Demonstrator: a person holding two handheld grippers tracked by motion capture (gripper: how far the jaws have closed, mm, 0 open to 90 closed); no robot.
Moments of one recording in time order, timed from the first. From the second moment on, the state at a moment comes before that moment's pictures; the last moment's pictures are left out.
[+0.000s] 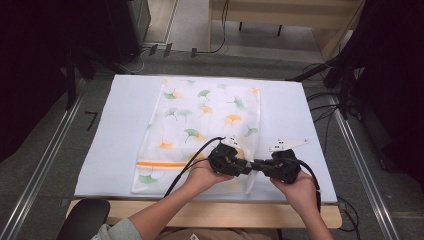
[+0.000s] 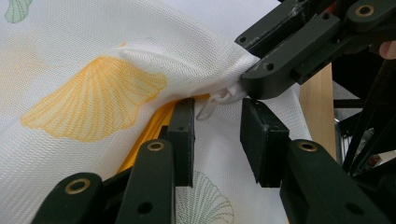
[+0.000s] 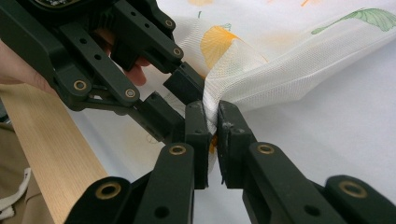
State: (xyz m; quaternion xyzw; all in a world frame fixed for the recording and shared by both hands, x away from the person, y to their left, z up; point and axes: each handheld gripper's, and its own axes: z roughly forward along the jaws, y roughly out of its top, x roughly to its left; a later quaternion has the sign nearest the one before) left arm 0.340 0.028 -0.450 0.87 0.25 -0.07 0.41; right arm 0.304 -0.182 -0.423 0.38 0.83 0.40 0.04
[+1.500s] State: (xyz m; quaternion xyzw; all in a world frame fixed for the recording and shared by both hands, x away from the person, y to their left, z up) left arm 0.338 0.031 -0.447 0.88 0.24 -0.06 0.41; right arm 0.305 -0.186 -0.423 0.38 0.84 0.40 0.03
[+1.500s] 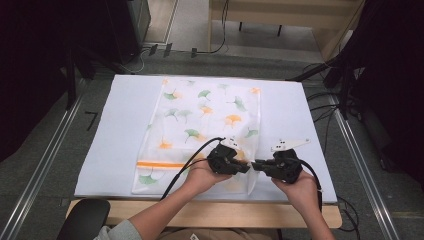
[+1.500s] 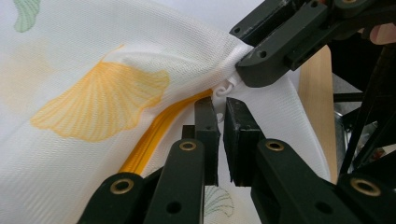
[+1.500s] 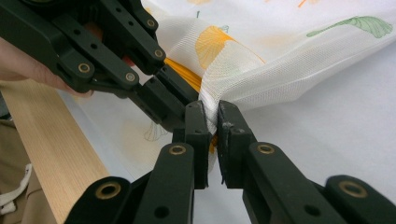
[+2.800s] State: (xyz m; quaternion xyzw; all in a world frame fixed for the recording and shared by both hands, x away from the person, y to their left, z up) left arm 0.342 0.026 -0.450 0.88 0.24 -0.08 0.41; right arm 0.306 -0.185 -0.424 0.37 0.84 0.39 0.02
